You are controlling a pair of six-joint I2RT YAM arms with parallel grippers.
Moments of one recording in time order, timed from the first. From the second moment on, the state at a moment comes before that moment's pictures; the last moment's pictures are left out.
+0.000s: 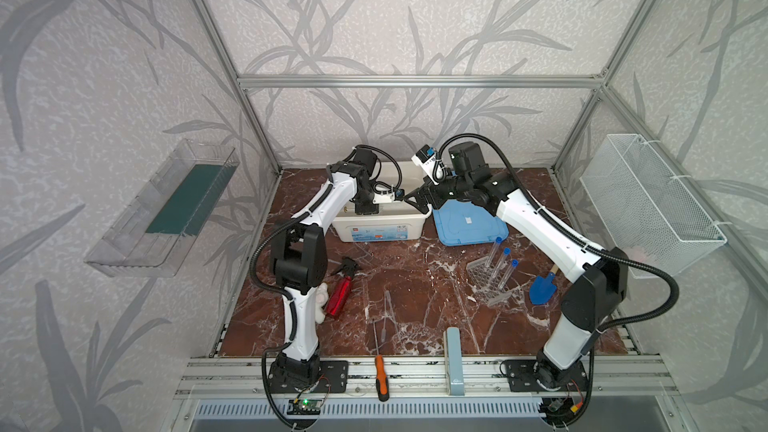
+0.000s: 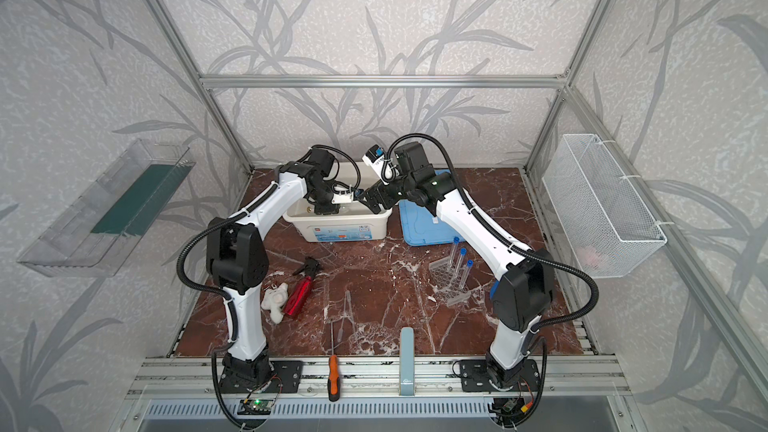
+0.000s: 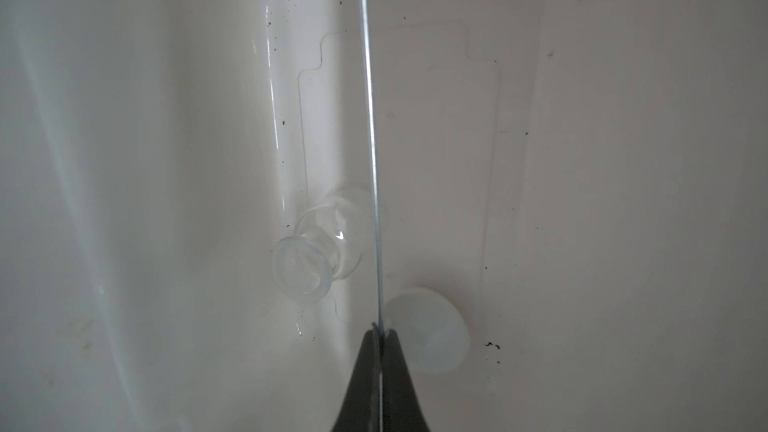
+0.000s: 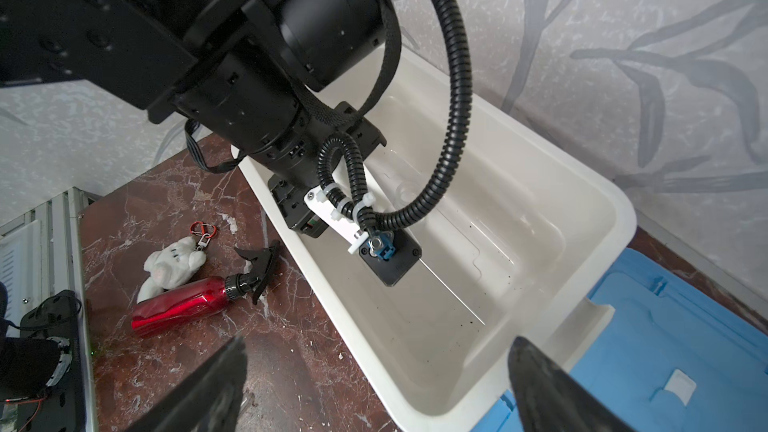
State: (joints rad) left arm -0.27 2.07 1.86 -1.00 0.09 1.26; right arm 0.58 1.78 1.74 -0.59 -0.37 -0.11
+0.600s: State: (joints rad) left arm -0.28 2.21 1.88 -1.01 0.09 1.22; right arm 0.59 1.82 1.75 -0.58 -0.34 -0.09
